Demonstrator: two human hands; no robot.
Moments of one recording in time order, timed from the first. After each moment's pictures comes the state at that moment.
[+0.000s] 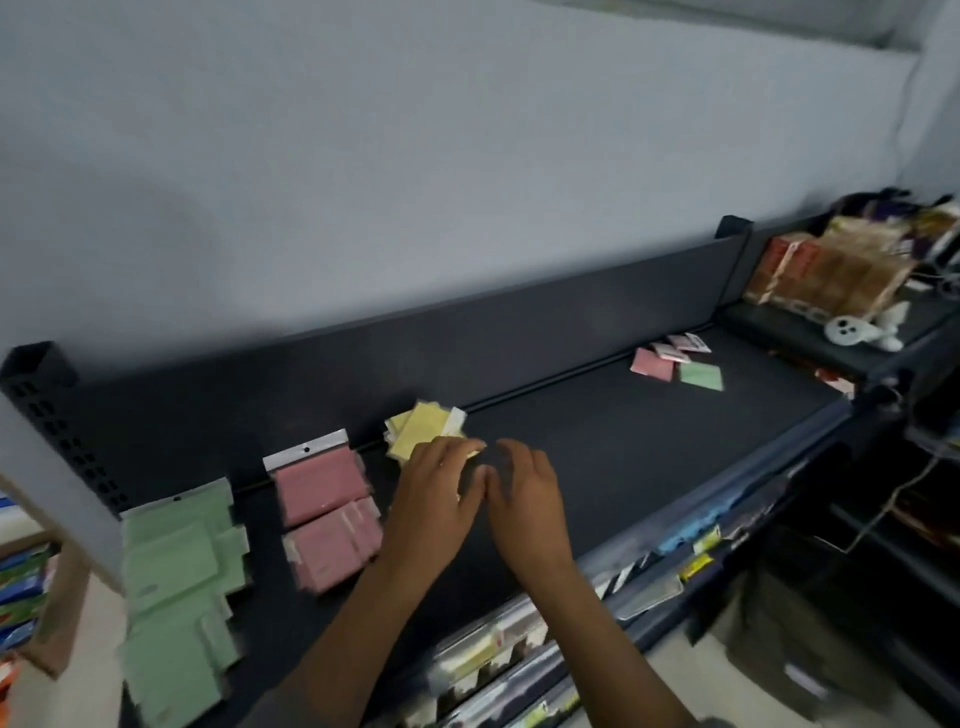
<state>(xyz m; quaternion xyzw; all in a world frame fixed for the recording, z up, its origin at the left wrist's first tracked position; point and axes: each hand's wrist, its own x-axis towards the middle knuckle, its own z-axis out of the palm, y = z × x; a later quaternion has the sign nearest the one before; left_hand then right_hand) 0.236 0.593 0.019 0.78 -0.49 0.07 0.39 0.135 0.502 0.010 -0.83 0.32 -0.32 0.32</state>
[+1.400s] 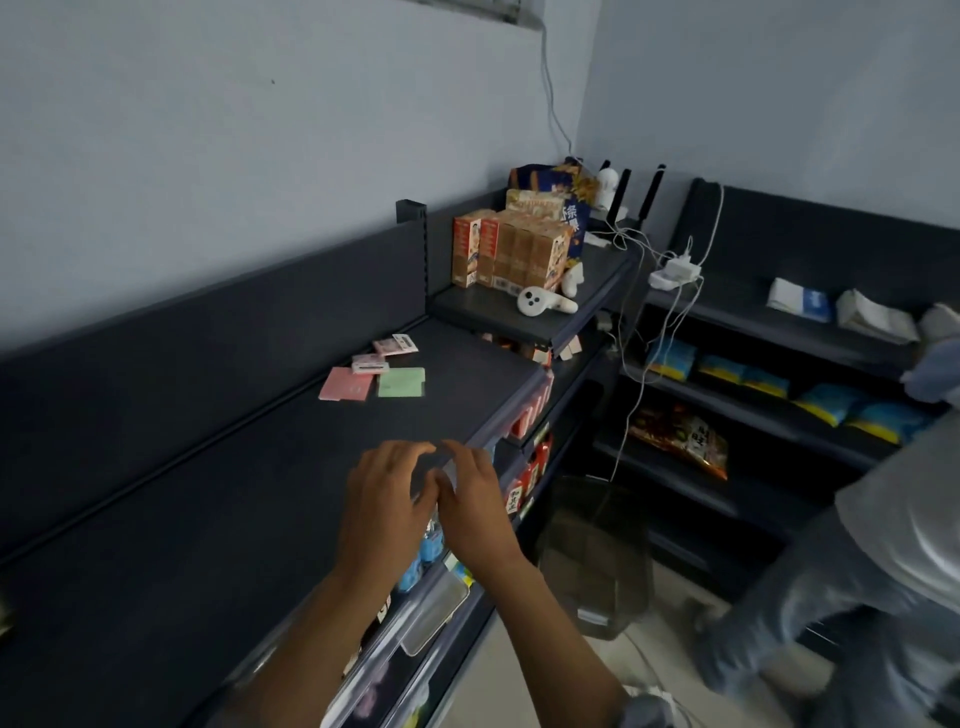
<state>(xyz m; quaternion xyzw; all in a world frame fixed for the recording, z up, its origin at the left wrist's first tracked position) 0.006 0.260 0.002 0.70 -0.59 0.03 0.39 -0.110 0.210 -0.007 -0.77 0.44 -0.33 0.31</state>
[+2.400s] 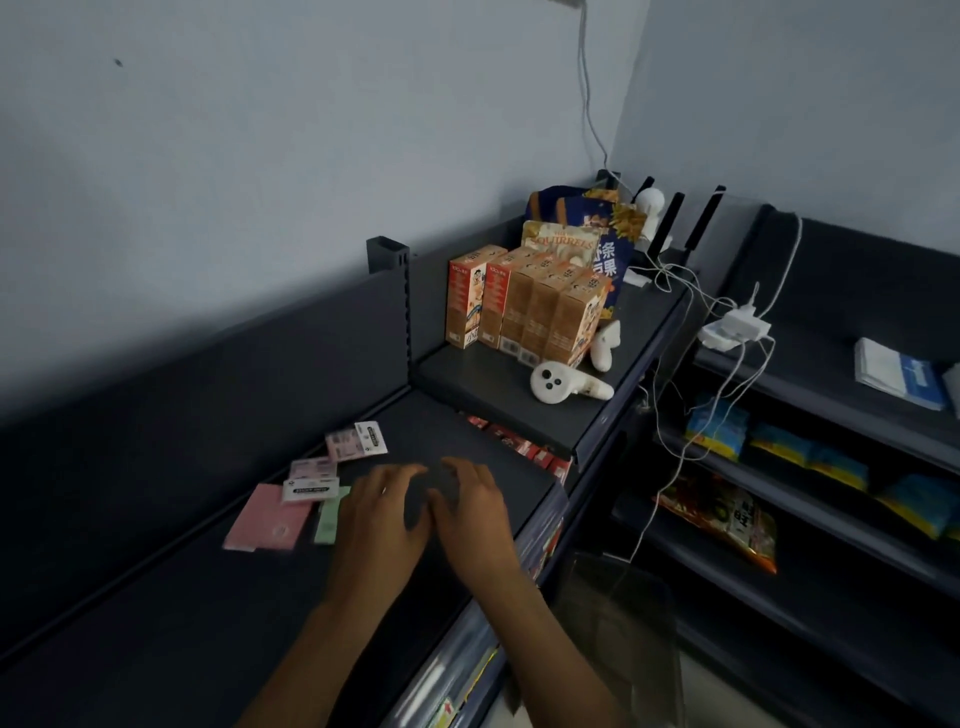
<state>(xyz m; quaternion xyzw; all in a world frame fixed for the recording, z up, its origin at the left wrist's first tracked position) 0.065 -0.004 -0.030 0.74 -0.56 -0.02 0.37 -0.054 -0.063 -0.013 -0.76 0.47 -0.31 0.32</state>
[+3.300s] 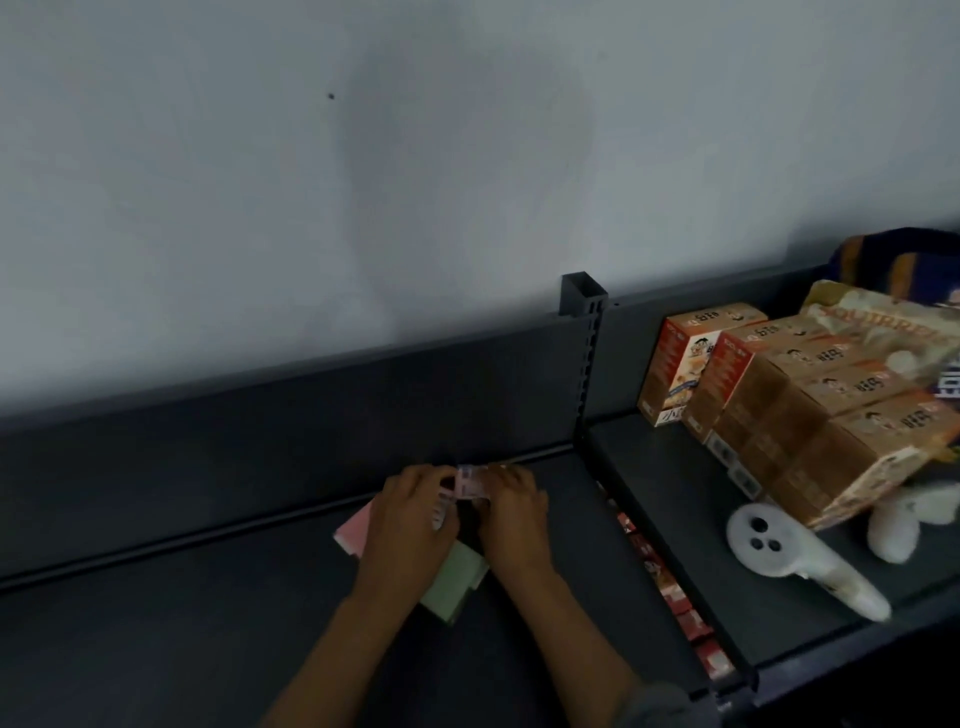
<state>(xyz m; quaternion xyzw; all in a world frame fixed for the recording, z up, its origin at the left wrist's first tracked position) 0.125 -0.041 -0.022 0.87 -0.34 0.06 0.36 0.075 -0.177 -0.054 -0.92 0.23 -0.20 0.26</state>
